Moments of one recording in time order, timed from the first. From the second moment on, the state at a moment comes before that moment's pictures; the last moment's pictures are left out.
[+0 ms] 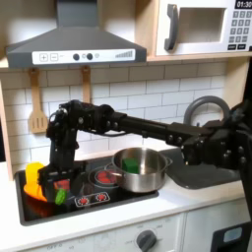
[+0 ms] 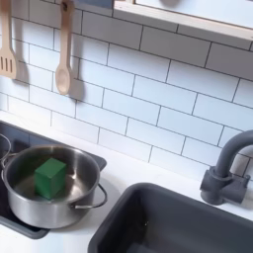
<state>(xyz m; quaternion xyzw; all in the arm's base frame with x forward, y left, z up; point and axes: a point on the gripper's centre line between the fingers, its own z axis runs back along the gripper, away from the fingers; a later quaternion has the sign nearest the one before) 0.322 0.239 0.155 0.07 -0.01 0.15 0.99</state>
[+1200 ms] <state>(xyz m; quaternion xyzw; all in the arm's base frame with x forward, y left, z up) 0.293 0.247 0.151 0.06 0.00 0.26 0.96</state>
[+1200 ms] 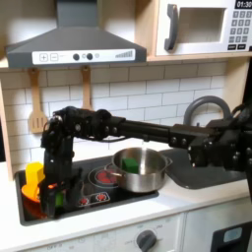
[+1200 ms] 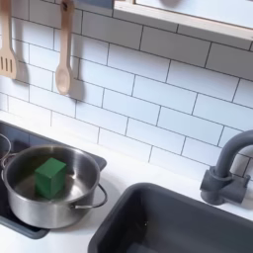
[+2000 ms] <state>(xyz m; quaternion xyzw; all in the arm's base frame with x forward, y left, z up) 0.305 0.251 0.164 0.06 -0.03 0.28 0.96</state>
